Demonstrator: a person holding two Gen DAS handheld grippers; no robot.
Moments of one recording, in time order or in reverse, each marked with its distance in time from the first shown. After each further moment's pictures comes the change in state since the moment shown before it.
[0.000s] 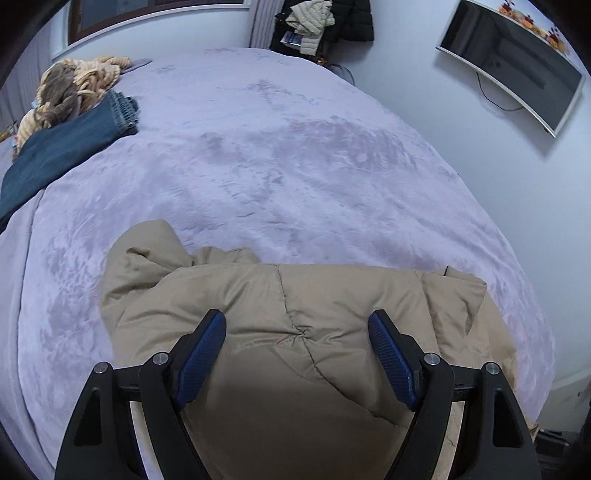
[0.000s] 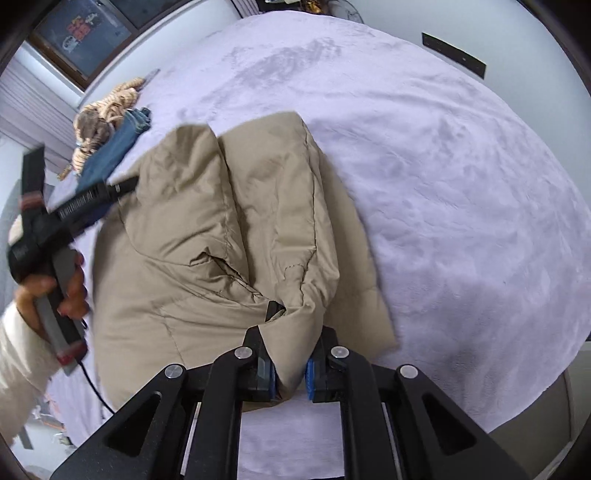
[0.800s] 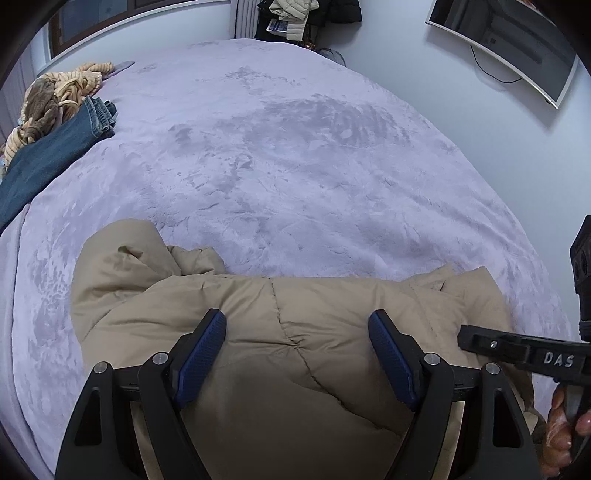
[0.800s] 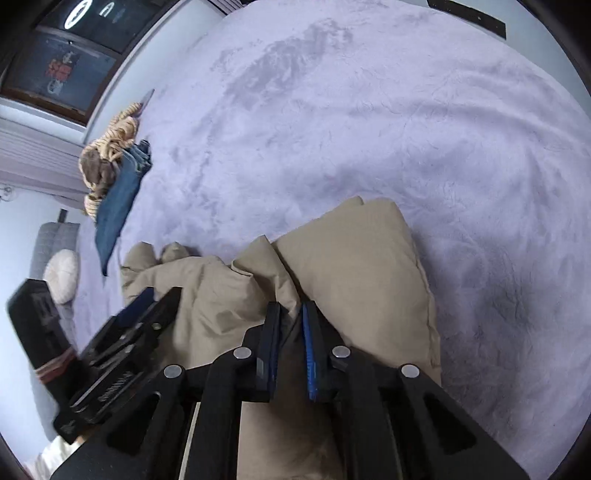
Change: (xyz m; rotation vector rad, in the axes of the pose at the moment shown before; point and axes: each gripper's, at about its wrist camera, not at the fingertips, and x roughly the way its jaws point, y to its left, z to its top) left arm 0.029 -0.035 0.001 0.053 0.048 0.049; right arm 0.070 -0.006 0.124 0.072 0.068 0.169
